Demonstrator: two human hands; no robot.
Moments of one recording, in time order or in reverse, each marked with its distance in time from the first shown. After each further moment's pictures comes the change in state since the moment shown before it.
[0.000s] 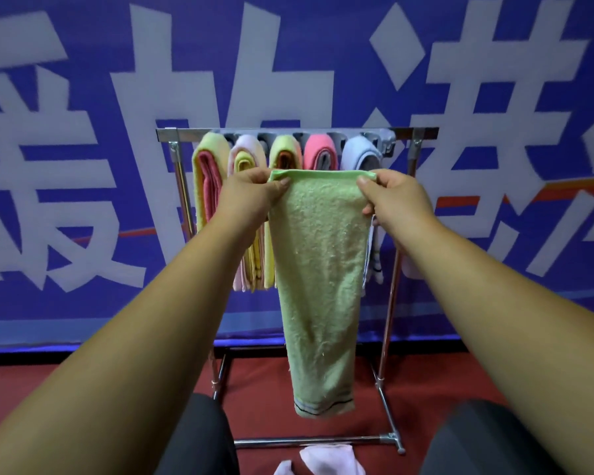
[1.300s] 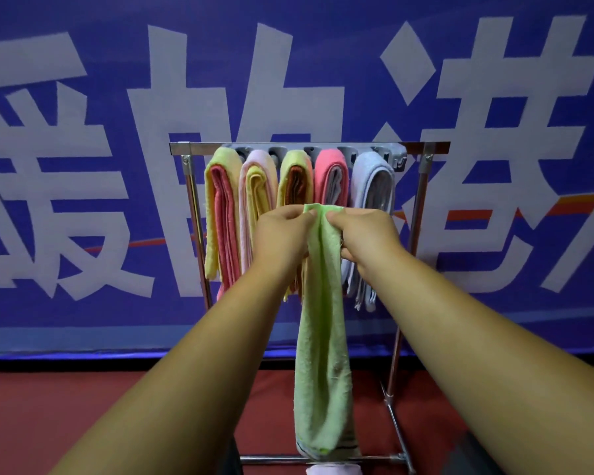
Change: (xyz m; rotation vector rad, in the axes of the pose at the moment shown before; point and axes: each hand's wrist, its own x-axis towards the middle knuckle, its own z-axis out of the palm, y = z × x) left_hand -0.015 -0.028 0.035 -0.070 0.059 -0.085; right_hand -0.009 0.000 0.069 0.310 -0.040 0.303
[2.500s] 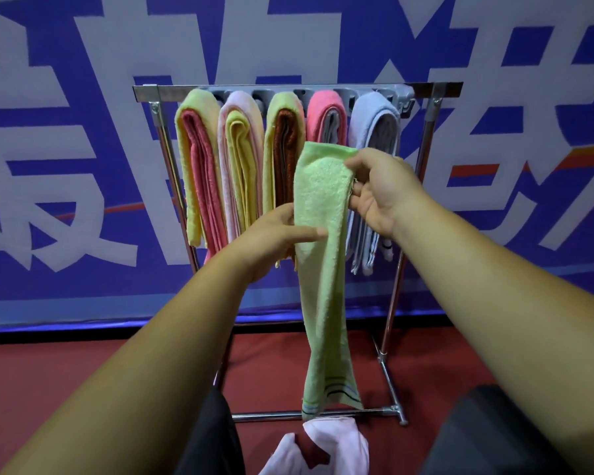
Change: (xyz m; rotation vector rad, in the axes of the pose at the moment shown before) left_hand 0.015 -0.068 -0.024 0.078 -0.551 -0.204; right_hand 0.021 0.002 -0.025 0.327 -0.181 0.037
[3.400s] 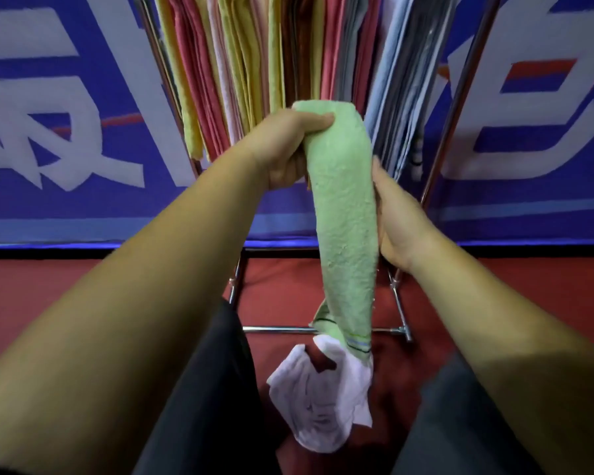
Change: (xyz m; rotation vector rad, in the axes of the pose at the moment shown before) left_hand 0.021 -0.009 0.010 -0.358 0.129 -0.156; right_hand -0.046 0.145 -0.057 0.036 -0.105 0.280
